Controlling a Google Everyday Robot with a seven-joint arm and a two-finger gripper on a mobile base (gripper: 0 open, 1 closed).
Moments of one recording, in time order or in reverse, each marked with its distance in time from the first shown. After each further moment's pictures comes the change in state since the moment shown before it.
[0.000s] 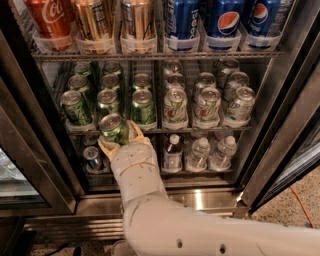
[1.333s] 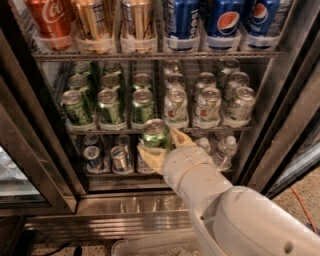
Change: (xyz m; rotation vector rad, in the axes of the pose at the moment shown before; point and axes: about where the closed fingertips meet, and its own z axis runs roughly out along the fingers) arm 0.027 -0.076 -0.055 -0.143 0.112 0.090
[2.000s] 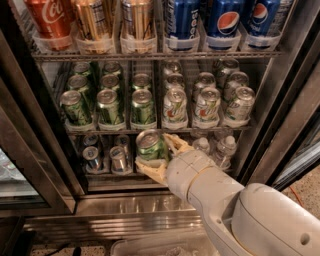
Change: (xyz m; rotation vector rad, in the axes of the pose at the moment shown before) arm 0.008 0.018 -0.013 -0.175 -0.012 -0.148
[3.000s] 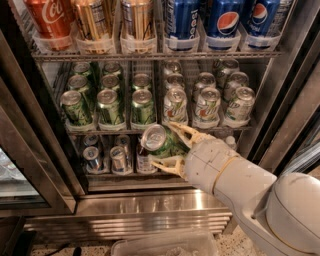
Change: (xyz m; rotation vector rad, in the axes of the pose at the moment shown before) arm -0.034 -0.018 -0.027 -0.070 -0.139 -0.417
